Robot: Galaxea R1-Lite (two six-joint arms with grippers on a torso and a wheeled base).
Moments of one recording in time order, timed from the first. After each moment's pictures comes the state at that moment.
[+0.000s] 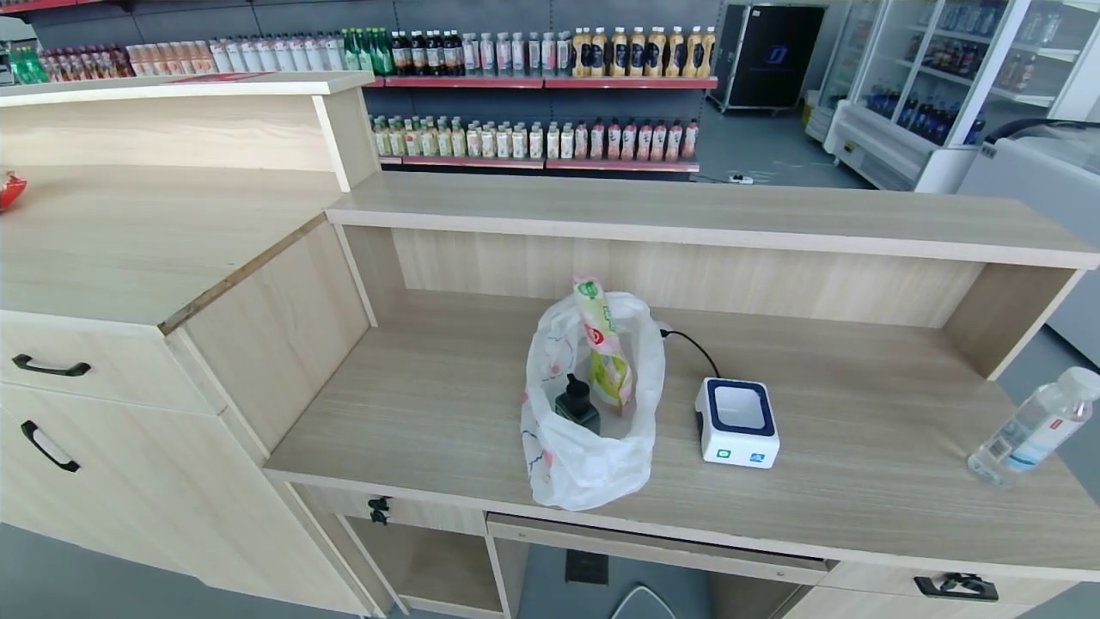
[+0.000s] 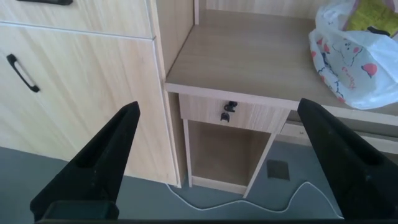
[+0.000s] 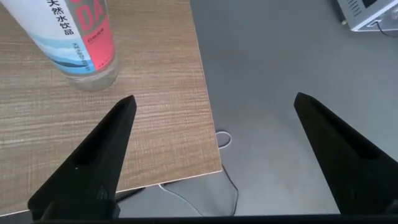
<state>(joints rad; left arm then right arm) 0.00 0.00 0.00 0.00 0.04 -0.01 -1.00 2.10 -0.68 -0.99 0.50 -0.54</state>
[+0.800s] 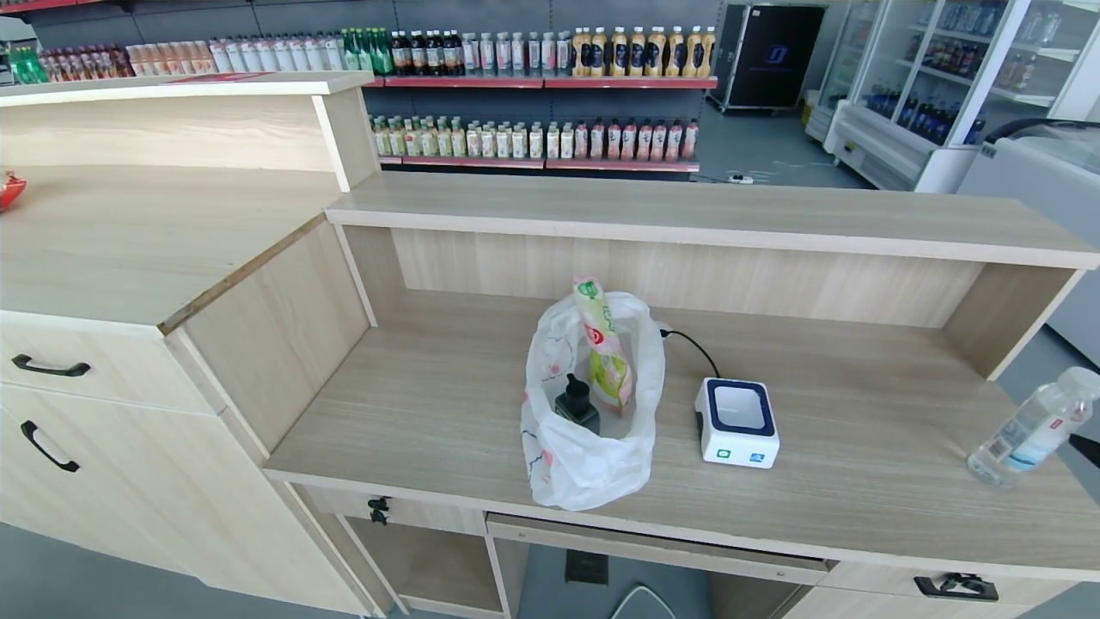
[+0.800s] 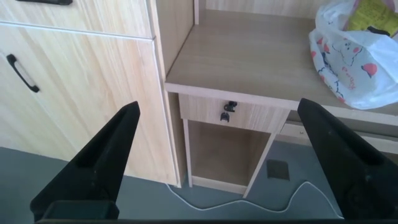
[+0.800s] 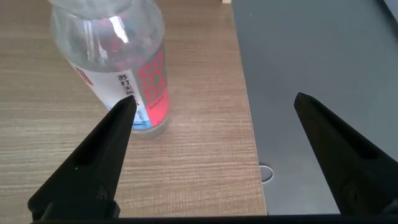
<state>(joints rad) 0.00 0.00 0.00 0.00 0.04 -0.01 -0.91 2.15 -0.80 -0.98 0.64 -0.39</state>
